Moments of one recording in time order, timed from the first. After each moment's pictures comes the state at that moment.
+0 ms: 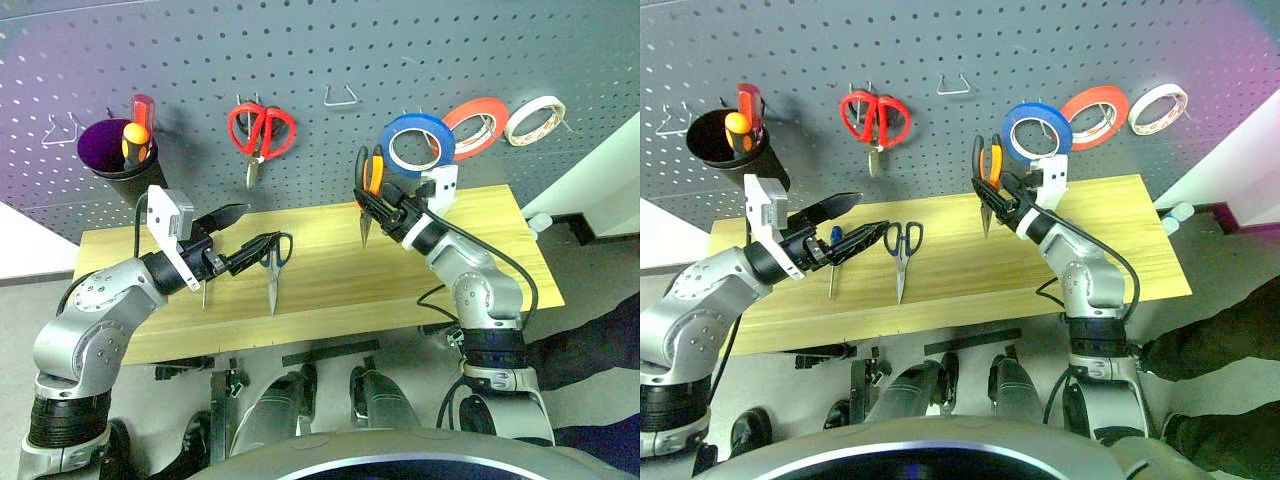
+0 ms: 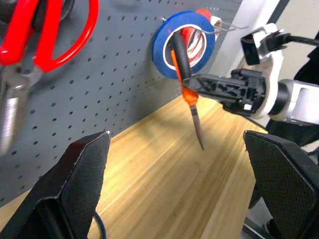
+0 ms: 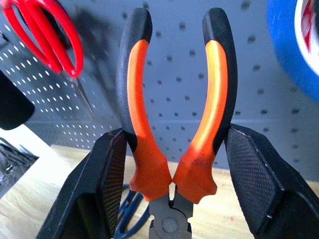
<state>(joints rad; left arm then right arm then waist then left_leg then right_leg) -0.21 0.58 0.21 -0.40 -0.77 0.59 -0.67 -0.53 -0.18 -0.15 0.03 0.46 0.50 0.55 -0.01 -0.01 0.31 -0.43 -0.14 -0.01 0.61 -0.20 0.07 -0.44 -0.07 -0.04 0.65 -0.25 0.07</state>
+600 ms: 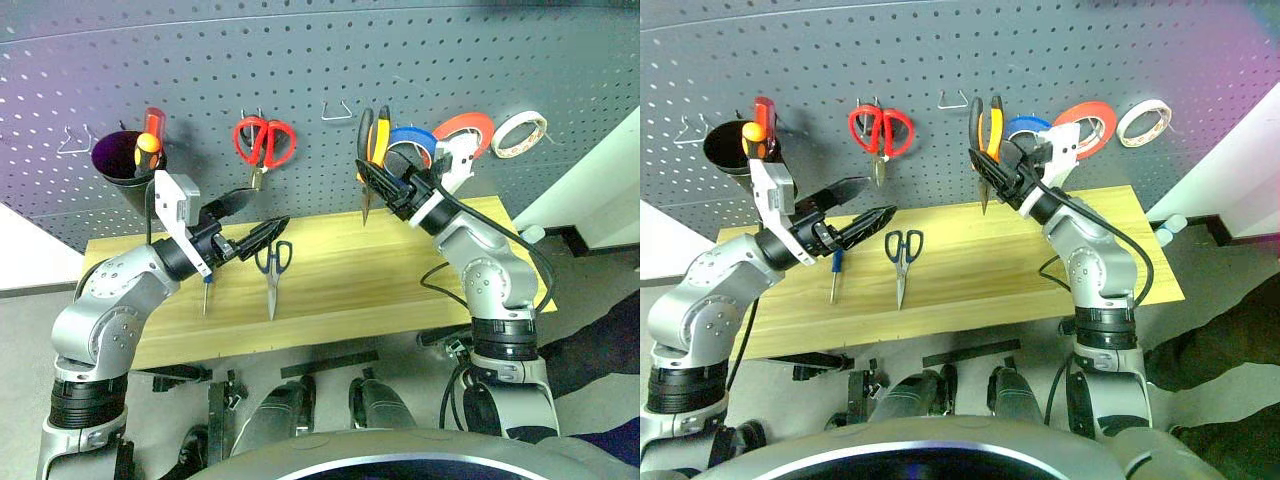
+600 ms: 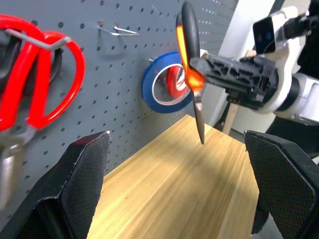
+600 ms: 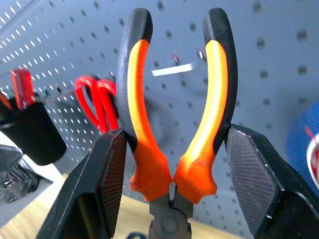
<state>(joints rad) -0.29 0.54 0.18 -0.37 -0.75 0.57 -0.67 -0.62 -0.21 -0.15 -0.03 0.52 0.50 0.53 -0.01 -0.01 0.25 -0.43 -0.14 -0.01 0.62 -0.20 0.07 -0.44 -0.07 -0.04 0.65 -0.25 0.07</state>
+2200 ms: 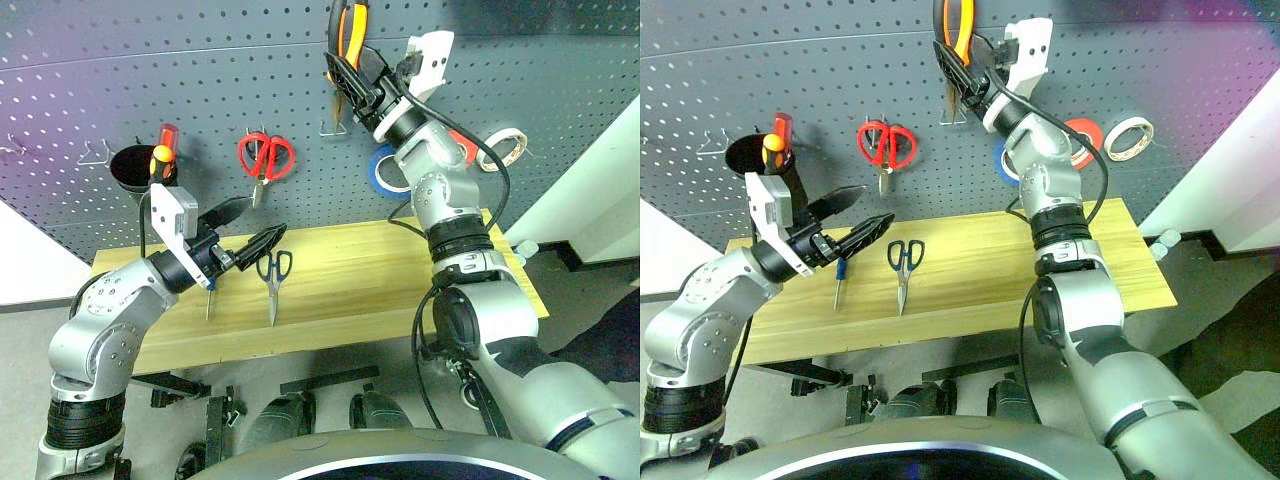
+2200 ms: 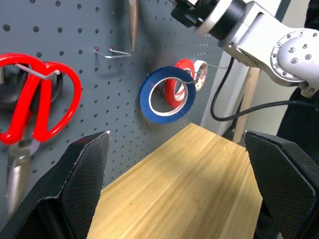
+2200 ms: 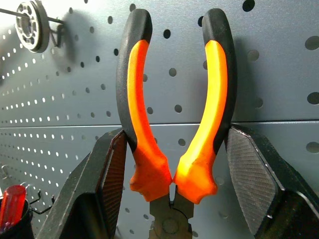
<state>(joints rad) -0.20 0.53 0.20 -0.45 -0.75 0.56 -0.62 -1.20 -0.12 -0.18 0.82 0.40 -0.06 0.61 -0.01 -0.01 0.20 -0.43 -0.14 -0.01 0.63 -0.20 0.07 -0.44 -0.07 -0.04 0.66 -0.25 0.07</state>
